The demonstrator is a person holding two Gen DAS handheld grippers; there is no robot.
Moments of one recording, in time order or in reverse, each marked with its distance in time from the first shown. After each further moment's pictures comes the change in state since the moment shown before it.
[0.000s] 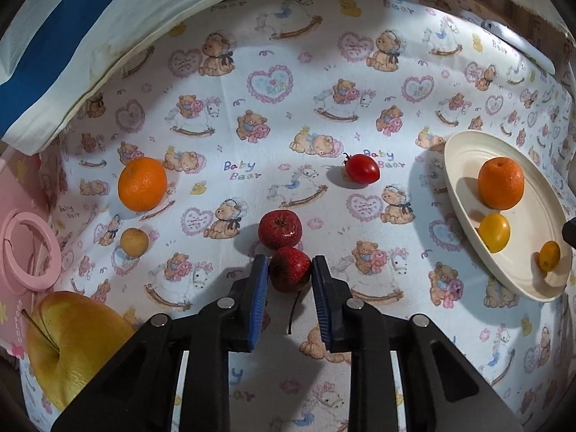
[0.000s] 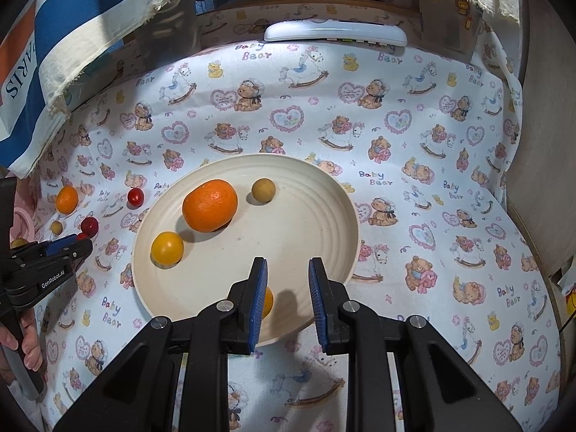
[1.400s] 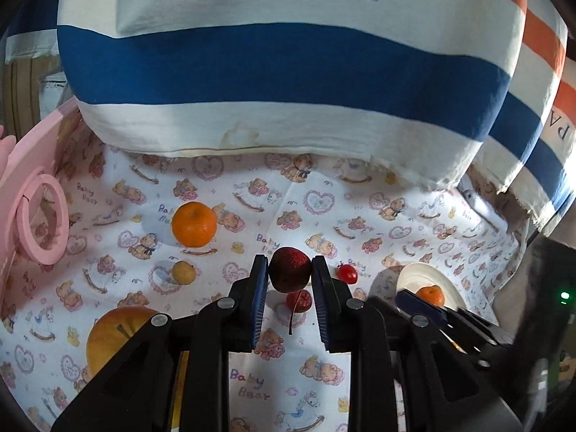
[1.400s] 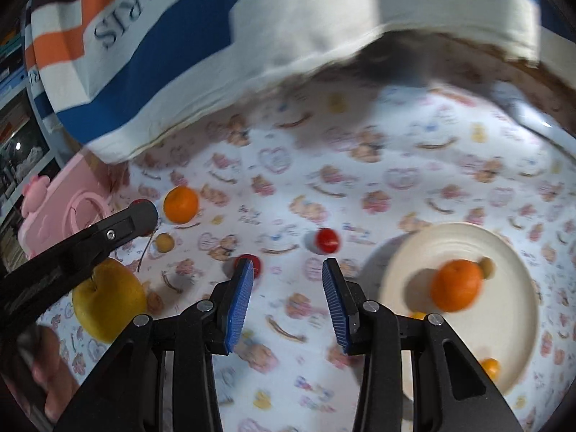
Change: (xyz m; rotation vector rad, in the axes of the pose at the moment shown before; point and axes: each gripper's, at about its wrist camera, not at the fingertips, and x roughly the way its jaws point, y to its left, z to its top) left arm -0.077 0.093 0.015 -0.357 -0.226 -0.242; right arm 0.024 0.203 0.049 -0.219 0.013 0.237
